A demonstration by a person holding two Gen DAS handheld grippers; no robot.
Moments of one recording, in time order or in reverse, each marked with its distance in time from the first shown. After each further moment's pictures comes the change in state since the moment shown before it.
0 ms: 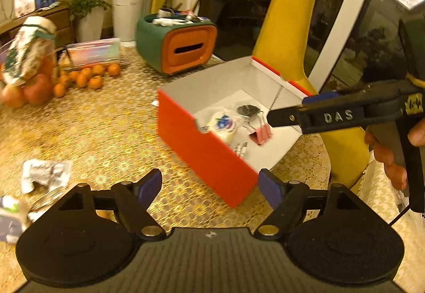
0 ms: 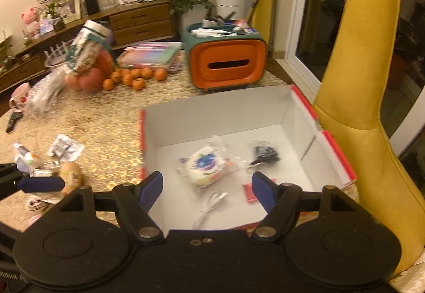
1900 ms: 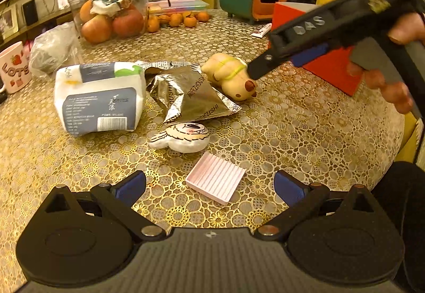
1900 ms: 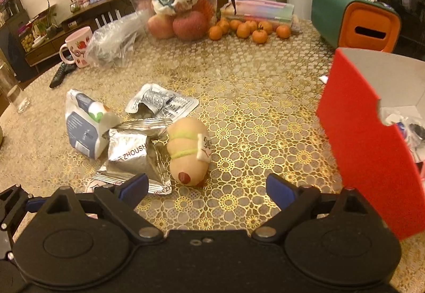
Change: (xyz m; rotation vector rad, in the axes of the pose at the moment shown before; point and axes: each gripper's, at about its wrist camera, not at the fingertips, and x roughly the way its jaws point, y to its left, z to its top) left arm -0.018 0.154 -0.180 0.050 -0.015 0.174; right arm 0.119 0.191 -0.049 -0.087 0.078 0.172
